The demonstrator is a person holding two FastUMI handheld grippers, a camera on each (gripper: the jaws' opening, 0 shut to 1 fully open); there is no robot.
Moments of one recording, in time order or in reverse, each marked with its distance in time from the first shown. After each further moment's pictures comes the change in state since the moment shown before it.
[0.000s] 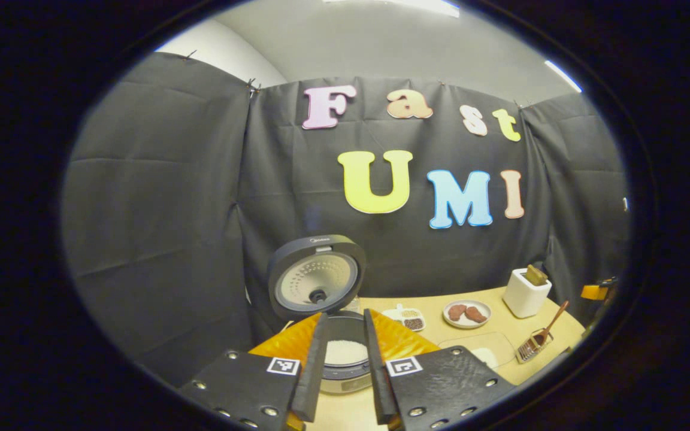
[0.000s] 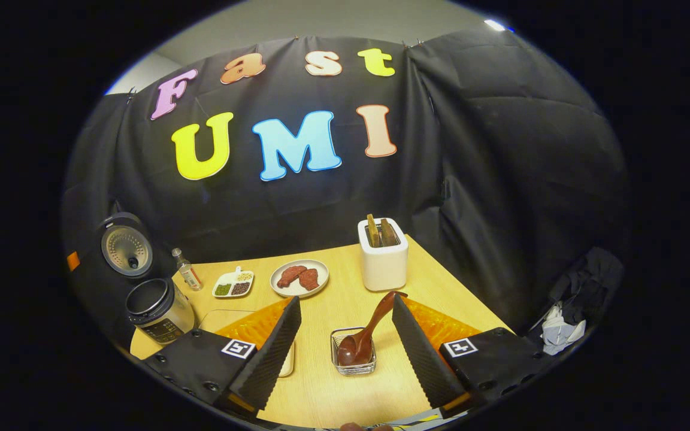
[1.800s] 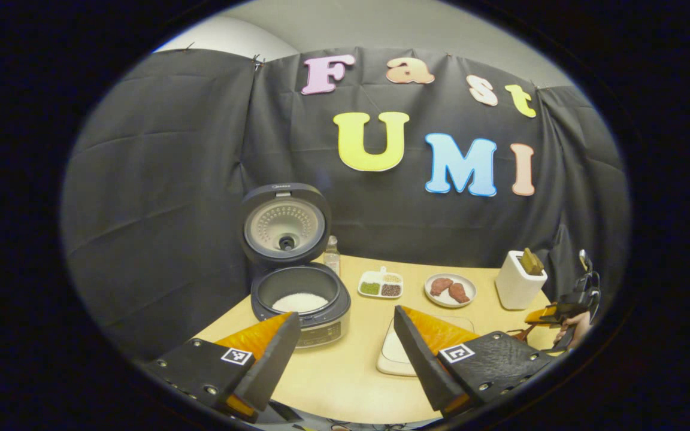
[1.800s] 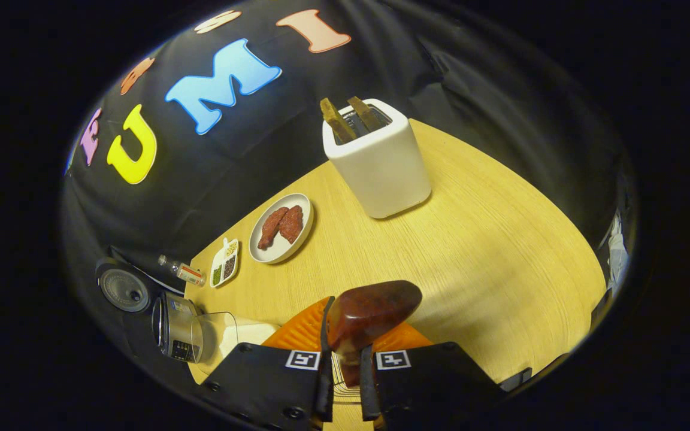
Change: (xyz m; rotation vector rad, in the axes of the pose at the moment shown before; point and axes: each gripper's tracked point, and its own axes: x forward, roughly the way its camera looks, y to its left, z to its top) left arm -0.022 -0.131 -0.069 -0.049 0.207 0.123; right arm 0.165 -0.030 -0.097 0.334 0.453 0.148
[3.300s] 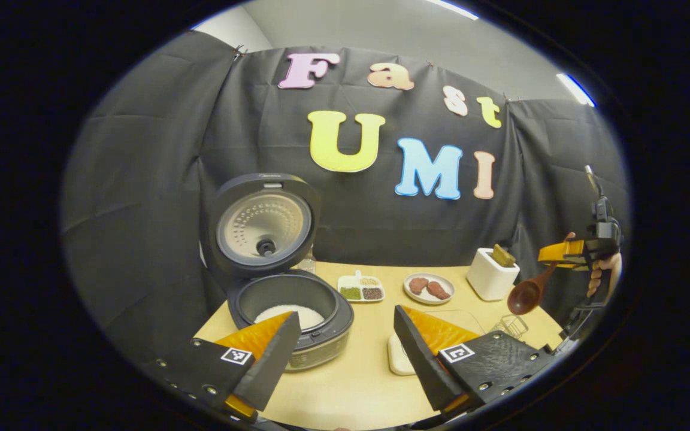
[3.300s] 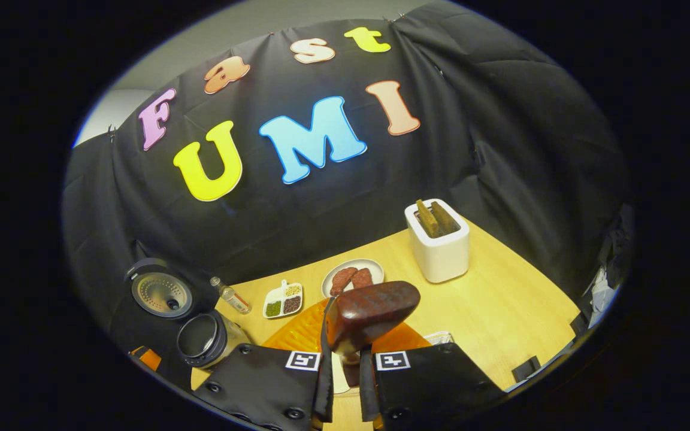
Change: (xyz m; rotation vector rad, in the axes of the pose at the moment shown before) left arm 0.059 0.083 -0.011 0.000 -0.052 -0.283; right arm -0.118 0.182 0.018 -0.164 -0.344 0.046
